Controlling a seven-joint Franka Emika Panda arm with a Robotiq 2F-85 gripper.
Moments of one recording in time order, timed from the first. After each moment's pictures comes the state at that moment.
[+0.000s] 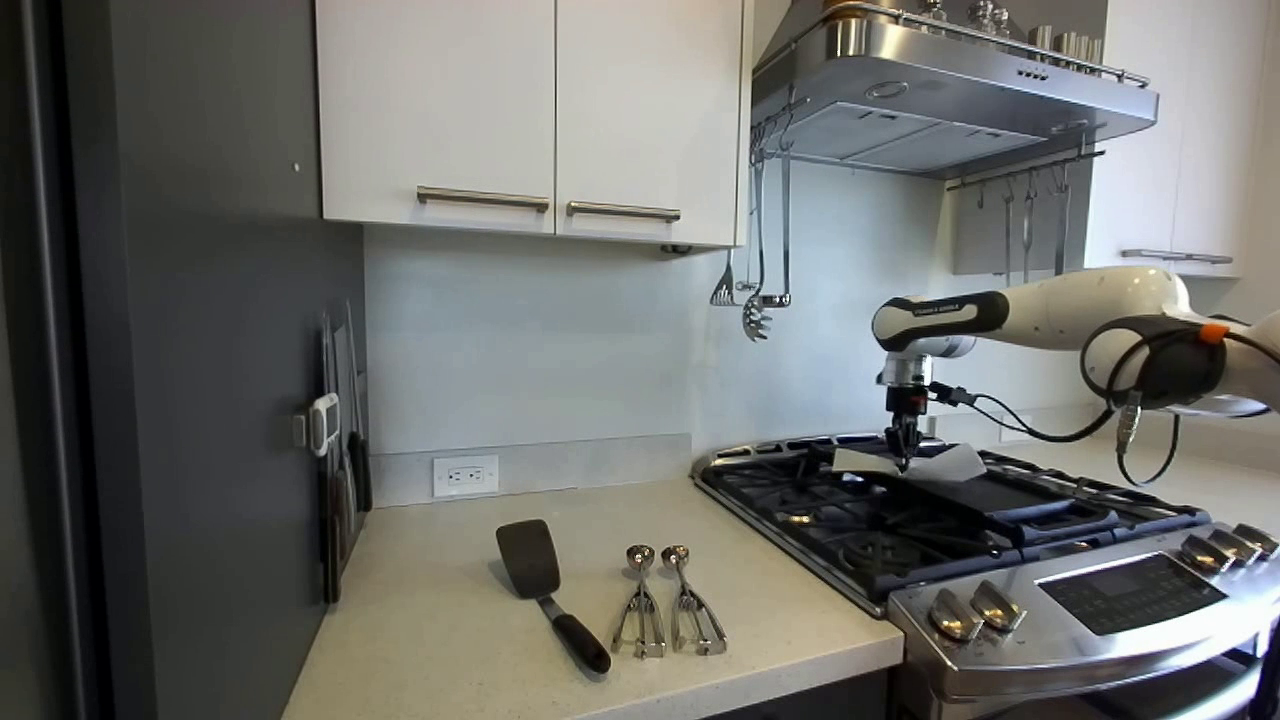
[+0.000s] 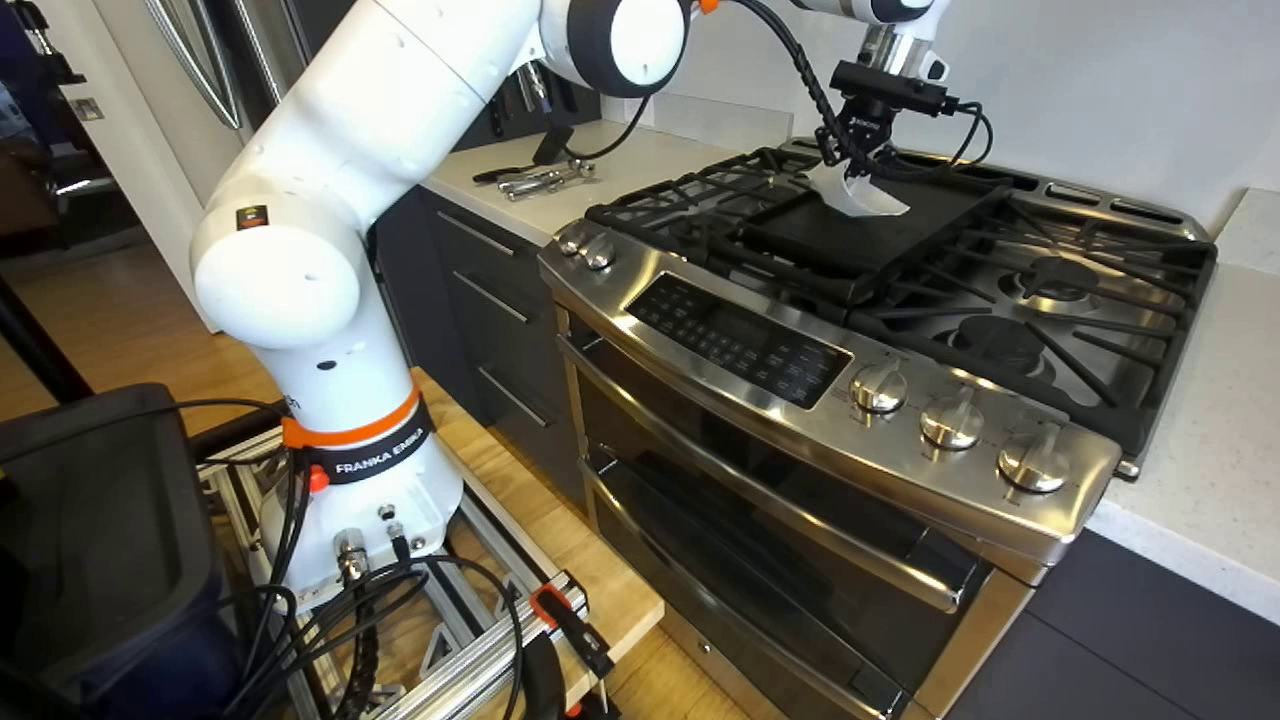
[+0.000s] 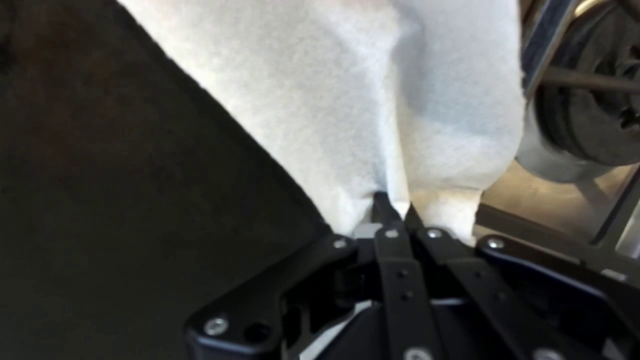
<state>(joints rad) -0.27 0.84 0.13 -0.87 0.02 1.55 -0.57</state>
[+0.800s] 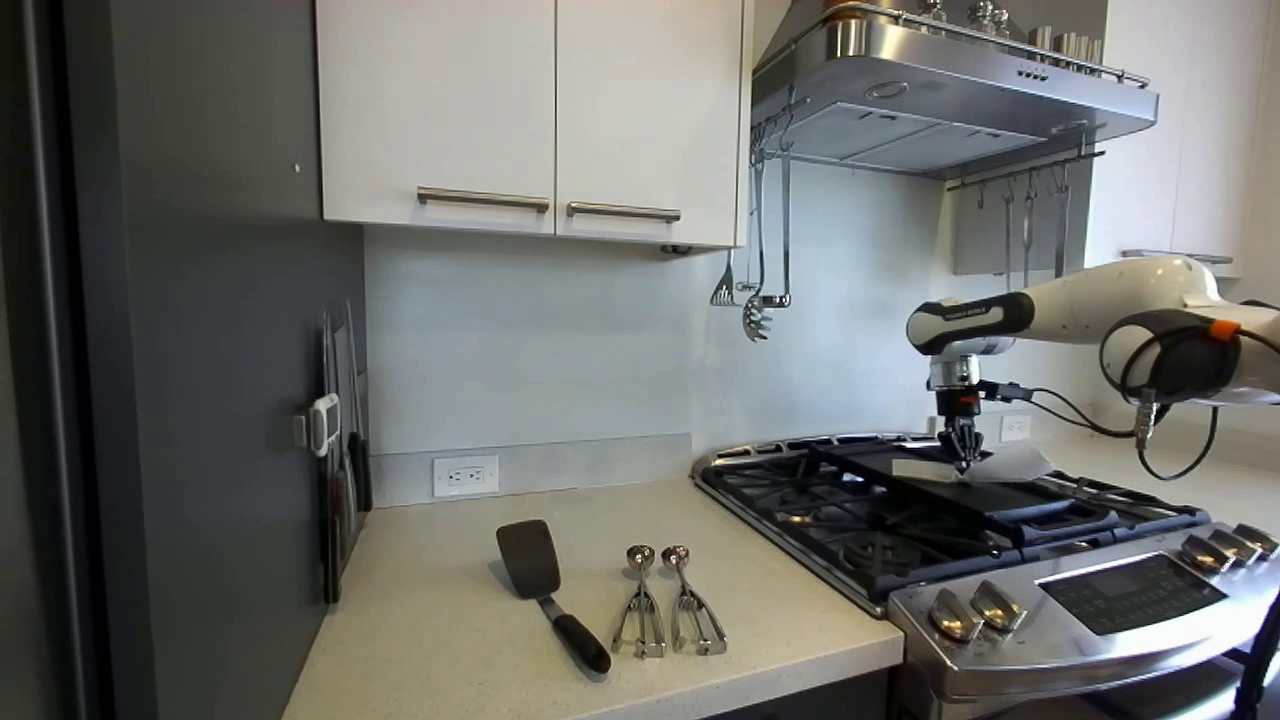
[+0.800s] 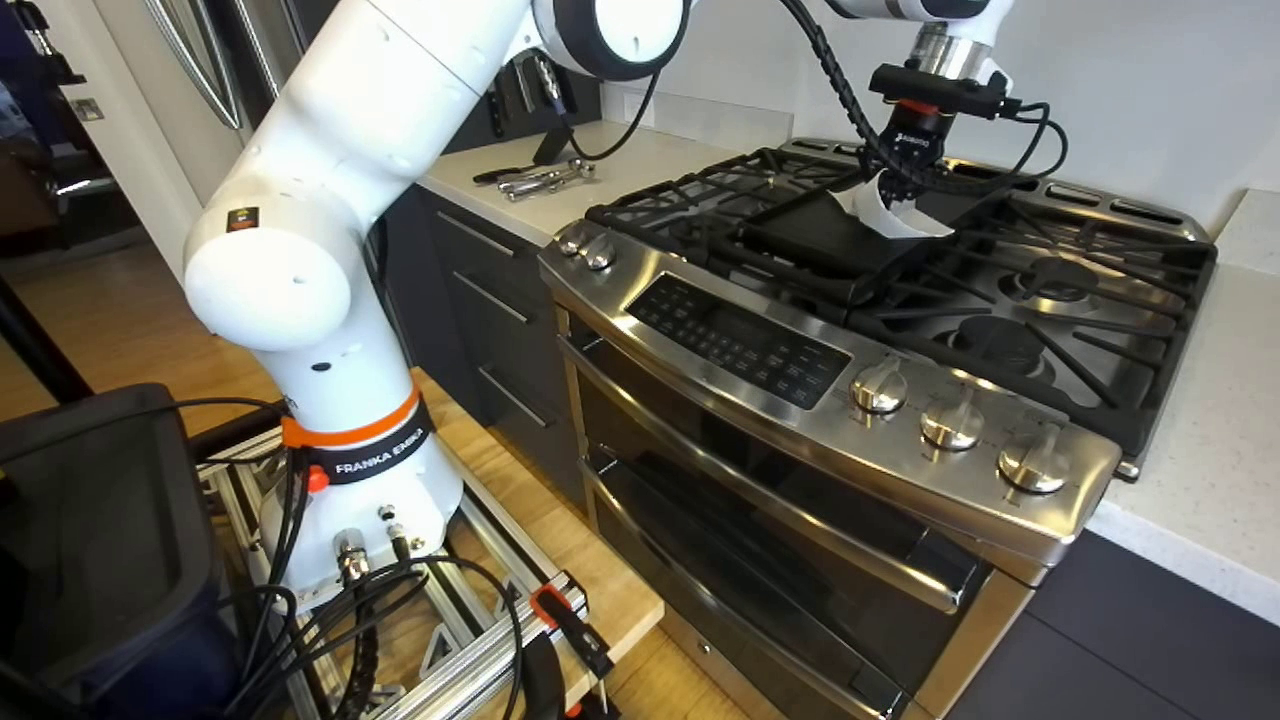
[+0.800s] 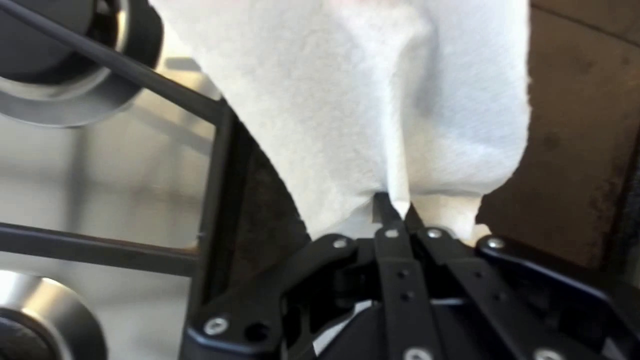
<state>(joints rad) -0.32 0.79 0.01 -0.93 -0.02 1.49 -0.54</state>
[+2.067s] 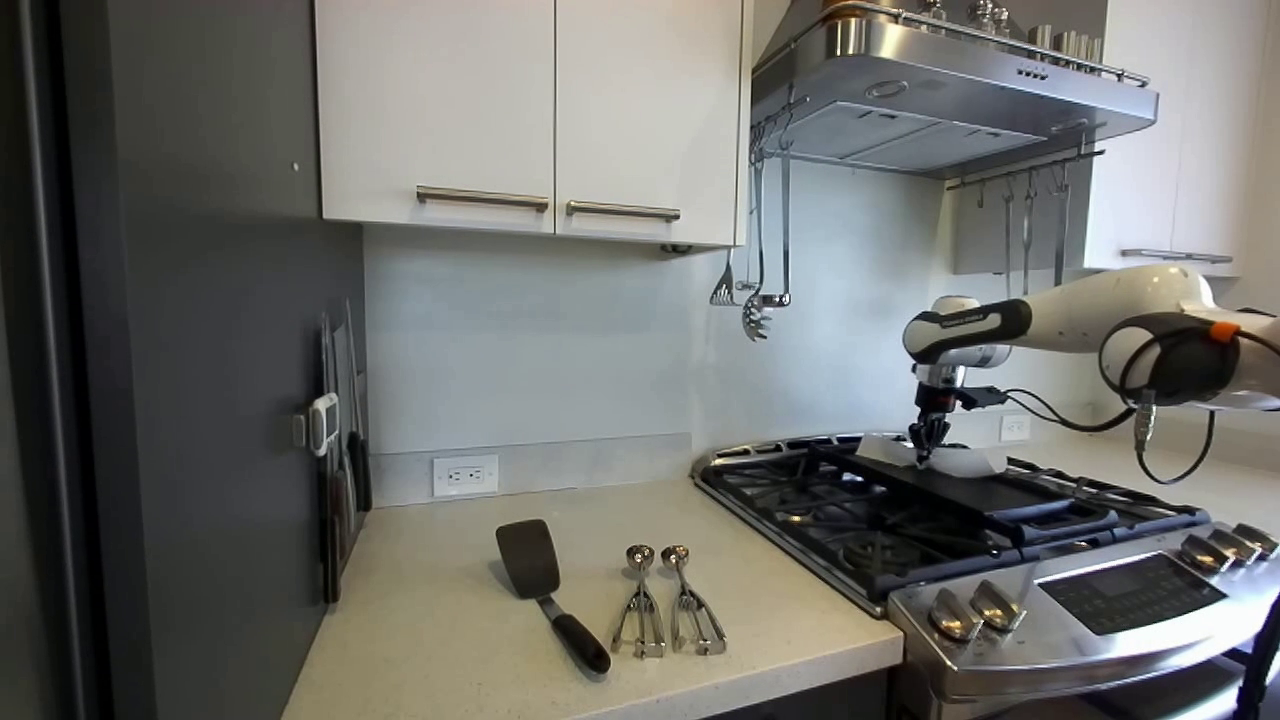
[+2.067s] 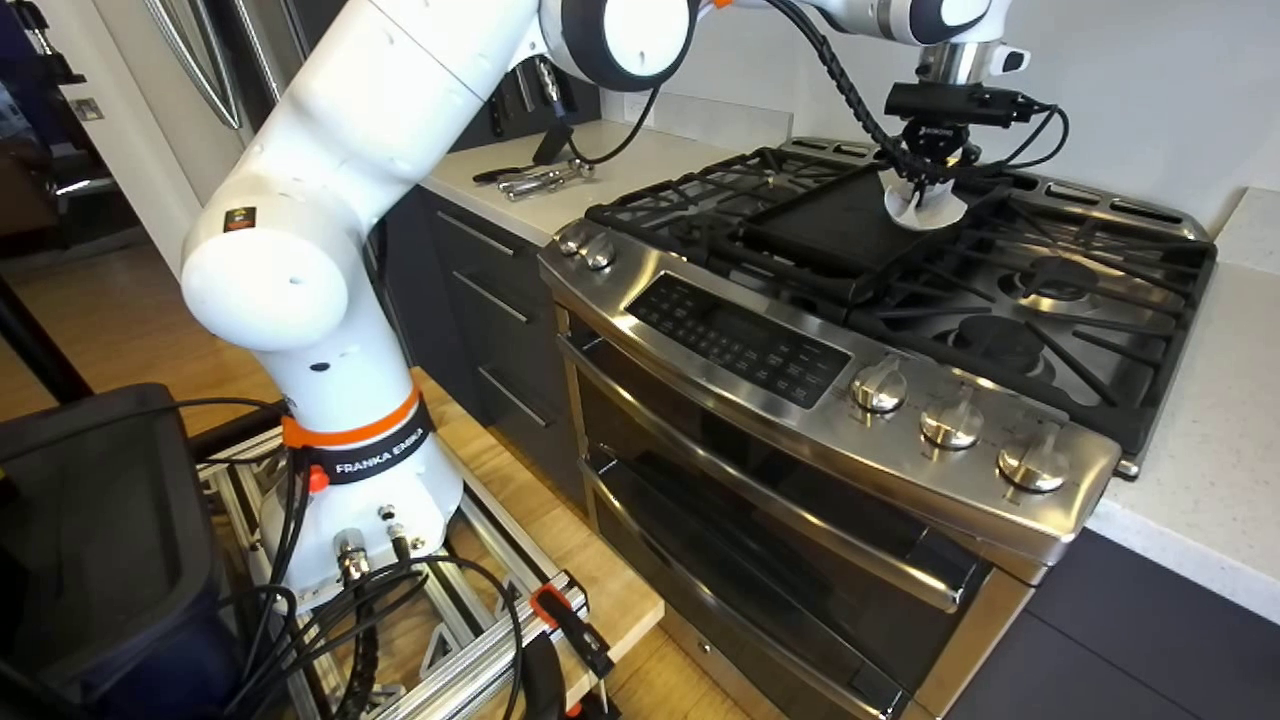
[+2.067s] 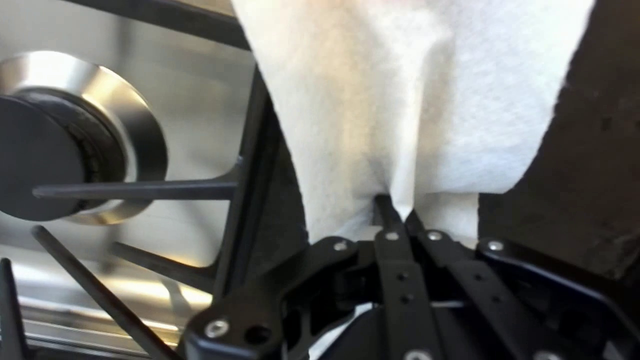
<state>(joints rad) -0.34 0.82 0.07 -0.95 0.02 1.88 -0.58</state>
